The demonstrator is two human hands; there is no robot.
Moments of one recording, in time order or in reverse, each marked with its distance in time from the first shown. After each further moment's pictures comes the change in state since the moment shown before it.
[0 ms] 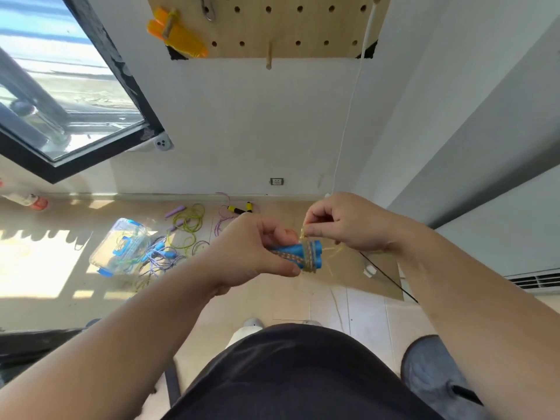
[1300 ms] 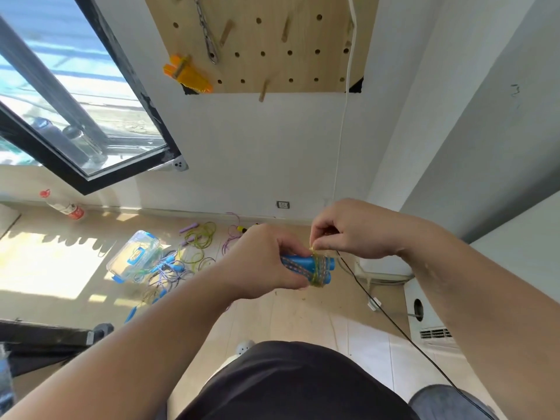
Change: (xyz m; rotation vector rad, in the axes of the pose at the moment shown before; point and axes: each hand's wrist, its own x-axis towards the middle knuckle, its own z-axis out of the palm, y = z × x) left_hand 0.015 0.052 0.106 0.509 0.142 0.103; right_hand -0.055 0.056 -0.071 -0.280 -0.097 -0.187
